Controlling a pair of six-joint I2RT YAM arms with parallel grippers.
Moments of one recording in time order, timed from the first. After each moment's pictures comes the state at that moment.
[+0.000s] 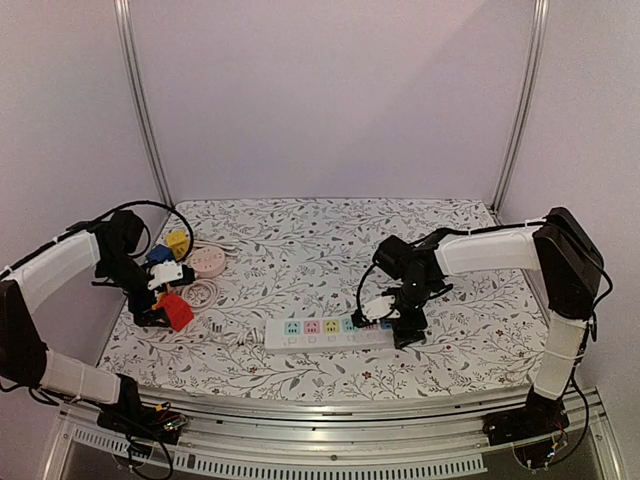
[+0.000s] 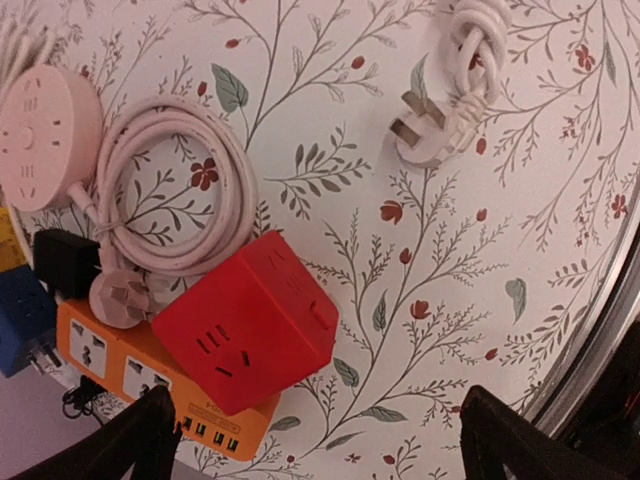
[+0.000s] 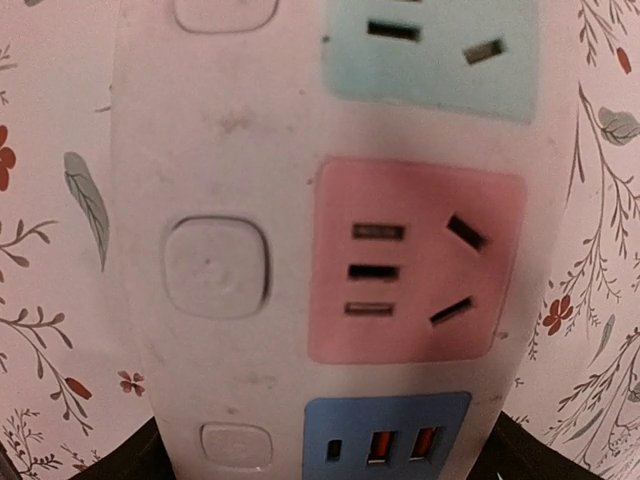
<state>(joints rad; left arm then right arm) -0.01 1.25 0.90 -0.99 0.19 1.13 0.78 1.89 1.23 -0.76 -0.07 -0.91</state>
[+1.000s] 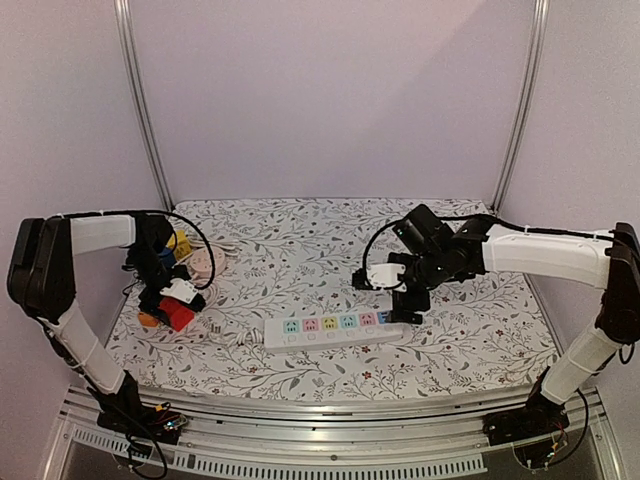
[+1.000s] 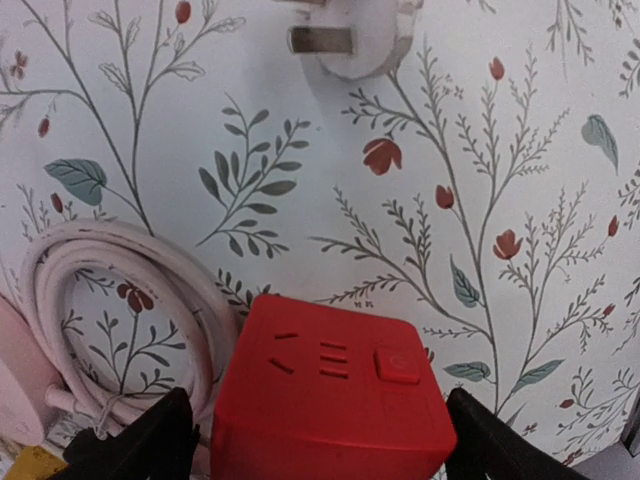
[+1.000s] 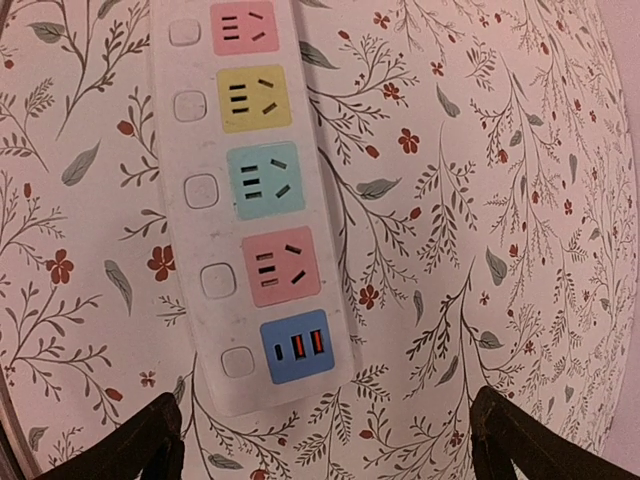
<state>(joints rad) -0.06 1.66 1.05 -0.97 0.10 1.83 0.81 1.60 1.16 -0.62 -0.04 -0.75</state>
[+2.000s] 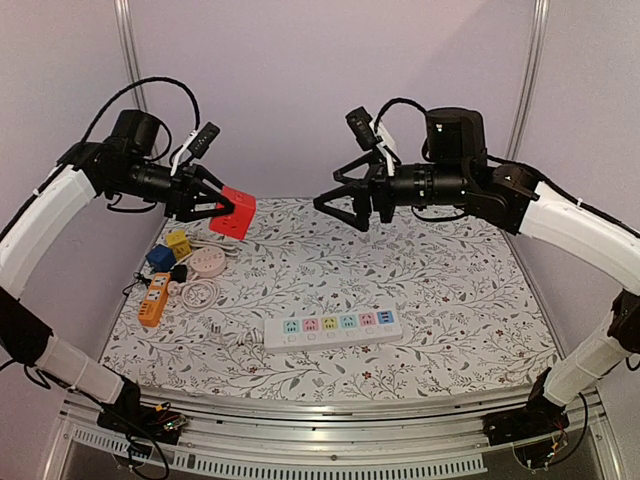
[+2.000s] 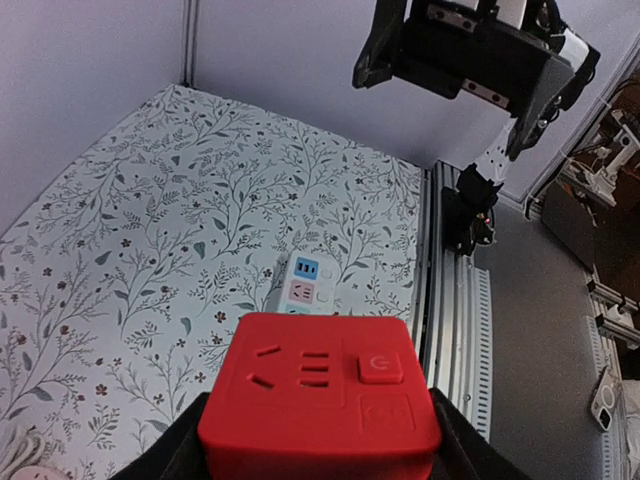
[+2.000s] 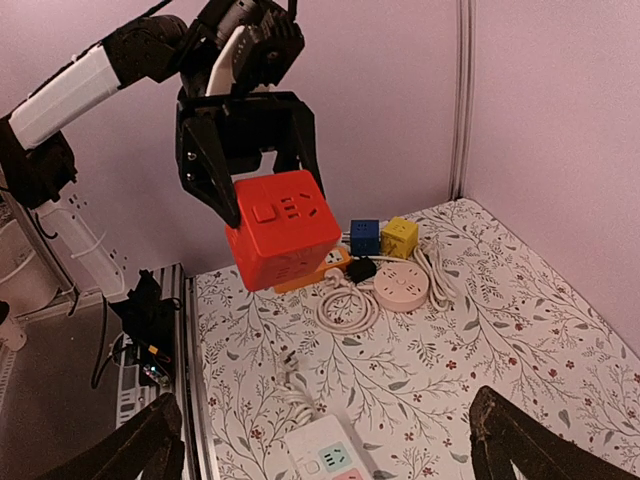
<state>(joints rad) -0.30 1.38 1.56 -0.96 0.94 0.45 0.87 1.48 1.49 -0.25 -0.41 0.03</state>
